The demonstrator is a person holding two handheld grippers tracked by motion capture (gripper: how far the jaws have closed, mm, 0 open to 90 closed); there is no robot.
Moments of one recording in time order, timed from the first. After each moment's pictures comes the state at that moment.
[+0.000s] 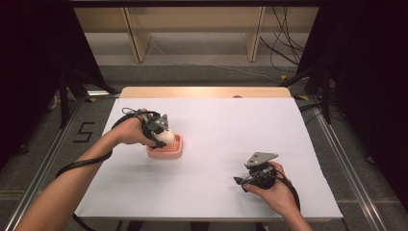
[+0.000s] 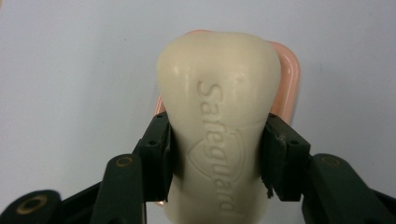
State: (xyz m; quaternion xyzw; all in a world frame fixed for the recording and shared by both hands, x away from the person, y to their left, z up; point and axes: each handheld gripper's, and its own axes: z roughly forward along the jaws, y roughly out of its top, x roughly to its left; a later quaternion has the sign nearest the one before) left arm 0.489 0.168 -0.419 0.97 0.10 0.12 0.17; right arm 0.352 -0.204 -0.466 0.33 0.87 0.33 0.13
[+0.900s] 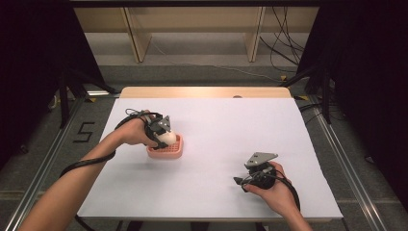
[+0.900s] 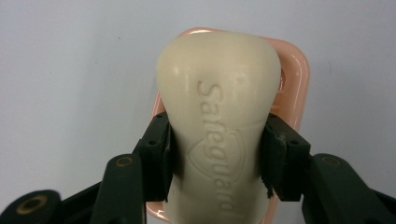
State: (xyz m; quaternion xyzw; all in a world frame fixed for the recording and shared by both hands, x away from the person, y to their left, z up) left arm 0.493 0.163 -0.428 0.97 0.09 0.12 0.17; right arm 0.352 -0.203 -0.466 0.33 0.87 0.33 0.13
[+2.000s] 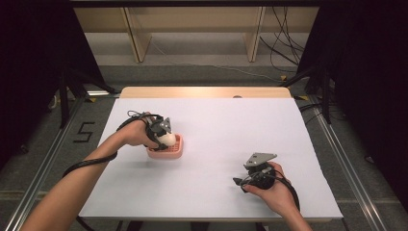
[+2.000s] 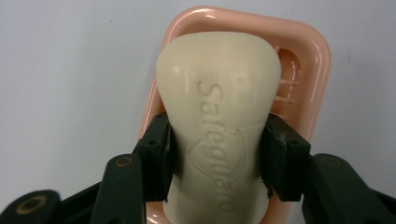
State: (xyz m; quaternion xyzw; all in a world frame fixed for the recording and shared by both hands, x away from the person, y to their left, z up) left arm 0.497 0.164 -0.442 0.98 0.11 0.11 0.15; right arm 0.354 -0.202 -0.469 0.31 0.88 0.33 0.13
